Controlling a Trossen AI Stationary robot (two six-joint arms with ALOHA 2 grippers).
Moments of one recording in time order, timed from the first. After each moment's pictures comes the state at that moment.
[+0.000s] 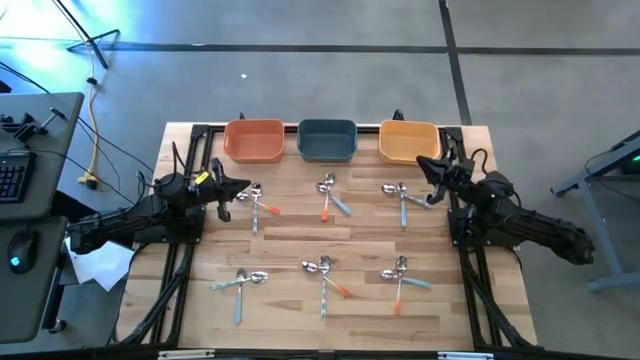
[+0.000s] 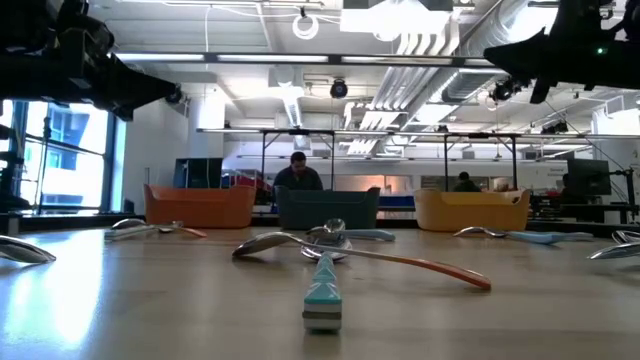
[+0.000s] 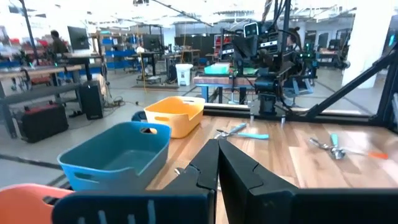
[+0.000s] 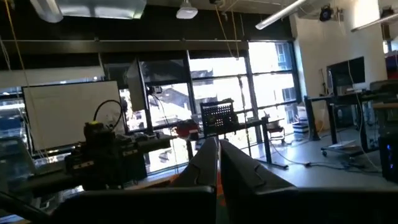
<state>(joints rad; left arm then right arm) 0.33 0.02 0.01 0.07 0.06 0.00 -0.43 0.17 0.05 0.47 0.03 0.13</state>
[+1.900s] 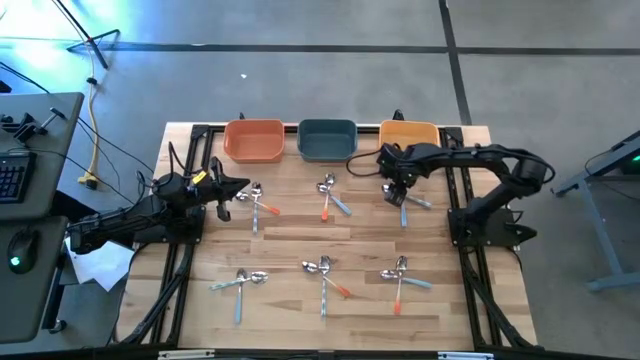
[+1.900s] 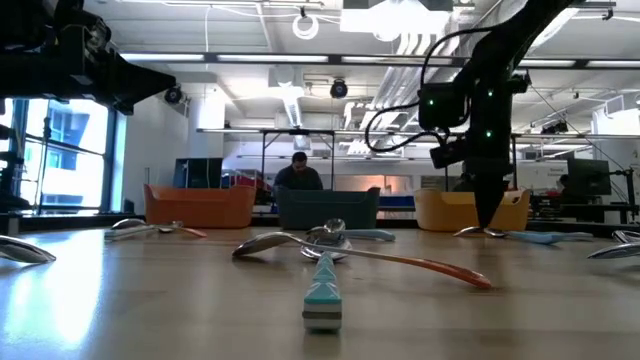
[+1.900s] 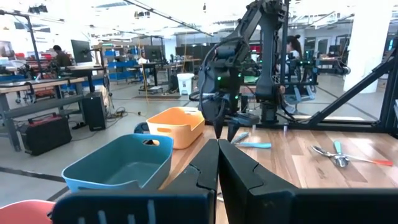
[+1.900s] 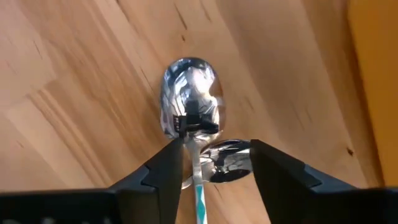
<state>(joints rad) 0.33 0.02 0.01 0.11 0.06 0.04 -0.50 1.54 0.82 -0.72 0.06 -0.03</state>
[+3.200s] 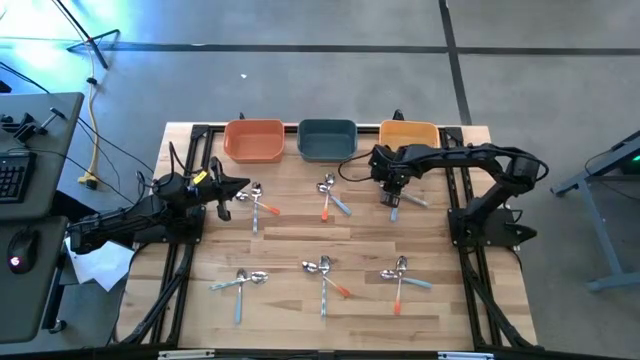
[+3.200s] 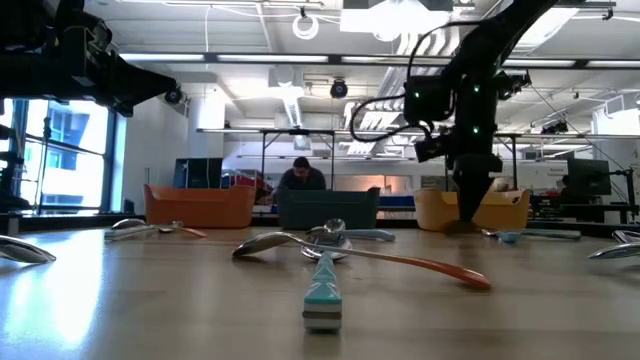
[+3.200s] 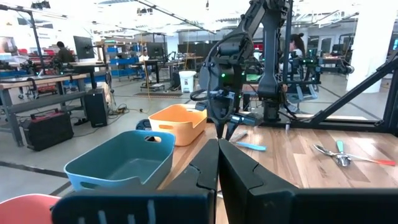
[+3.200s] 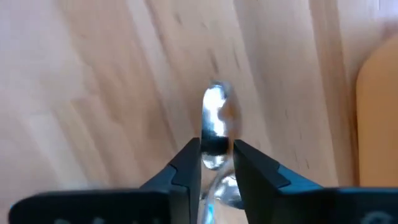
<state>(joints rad) 0.33 0.02 0.01 0.10 0.04 0.03 -0.44 1.59 0.90 -0.70 0.09 -0.16</state>
